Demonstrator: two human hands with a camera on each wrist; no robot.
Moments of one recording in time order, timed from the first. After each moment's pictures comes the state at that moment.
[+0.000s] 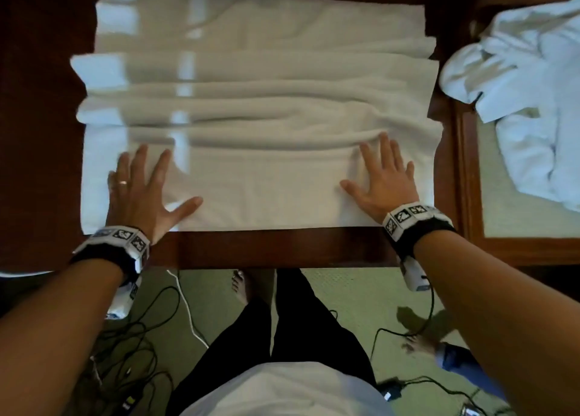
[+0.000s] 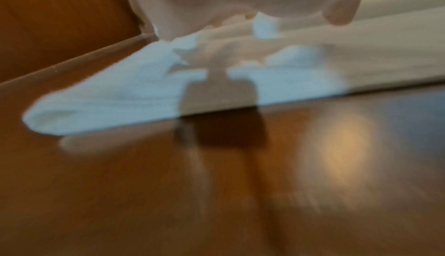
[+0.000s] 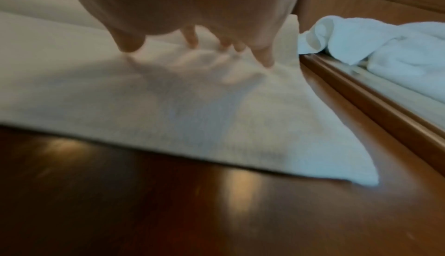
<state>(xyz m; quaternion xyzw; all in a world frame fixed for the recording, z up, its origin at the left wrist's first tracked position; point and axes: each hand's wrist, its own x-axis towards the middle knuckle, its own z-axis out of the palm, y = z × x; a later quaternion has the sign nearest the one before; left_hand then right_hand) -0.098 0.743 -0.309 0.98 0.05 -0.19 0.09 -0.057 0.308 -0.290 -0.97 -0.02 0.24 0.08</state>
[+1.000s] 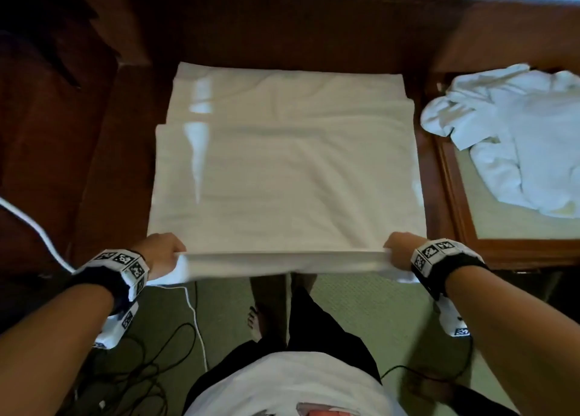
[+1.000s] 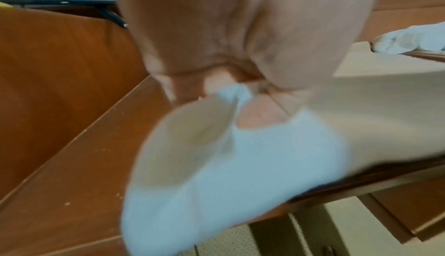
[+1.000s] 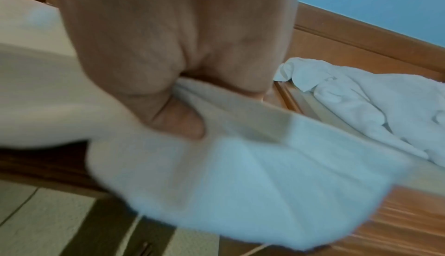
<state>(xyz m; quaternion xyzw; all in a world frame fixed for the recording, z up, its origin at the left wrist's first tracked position) -0.159 0.797 -0.232 0.90 0.03 -0.43 0.05 -0.147 0.320 -0.234 -0.90 0.00 0.44 -0.04</state>
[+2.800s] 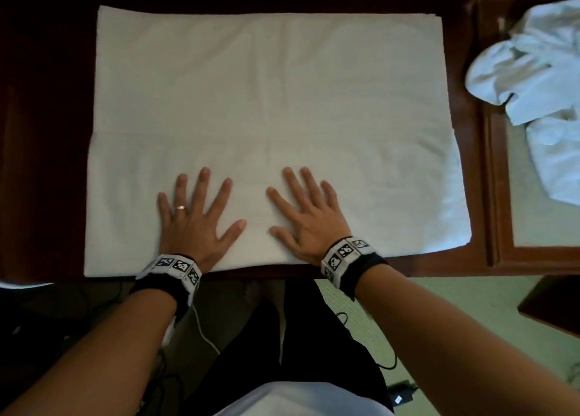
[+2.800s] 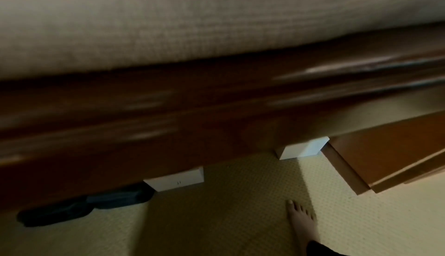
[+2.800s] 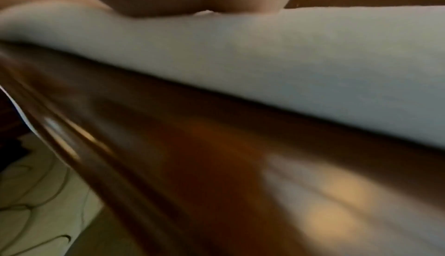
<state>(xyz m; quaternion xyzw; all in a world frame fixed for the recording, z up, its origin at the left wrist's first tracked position) -0.124 0.699 -0.333 0.98 -0.05 -0.18 0.03 -0.102 0.446 -0.325 -0.96 -0.24 0.16 0.04</state>
